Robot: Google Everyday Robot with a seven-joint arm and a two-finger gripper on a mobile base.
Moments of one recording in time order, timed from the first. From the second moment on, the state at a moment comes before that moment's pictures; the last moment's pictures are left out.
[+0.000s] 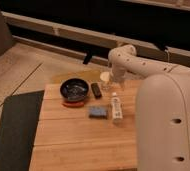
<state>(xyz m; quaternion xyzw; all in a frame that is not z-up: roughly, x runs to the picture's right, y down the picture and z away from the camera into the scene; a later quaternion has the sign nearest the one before) 0.142 -0.006 0.876 -0.19 0.20 0.74 0.61</state>
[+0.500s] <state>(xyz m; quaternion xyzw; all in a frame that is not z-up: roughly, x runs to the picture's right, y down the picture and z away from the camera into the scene) 0.138 0.009 0.888 -0.21 0.15 0.73 0.63</state>
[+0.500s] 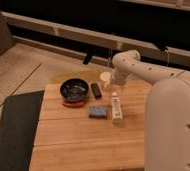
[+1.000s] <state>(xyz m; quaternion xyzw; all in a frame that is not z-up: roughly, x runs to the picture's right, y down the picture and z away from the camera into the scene) 0.160 0.023 0.904 -0.20 0.17 0.72 0.64</state>
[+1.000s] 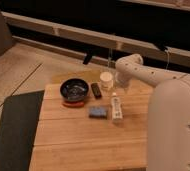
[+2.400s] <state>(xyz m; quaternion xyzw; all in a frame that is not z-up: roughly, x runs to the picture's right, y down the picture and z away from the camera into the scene) 0.148 0.066 0.964 -0.25 0.24 0.69 0.63</state>
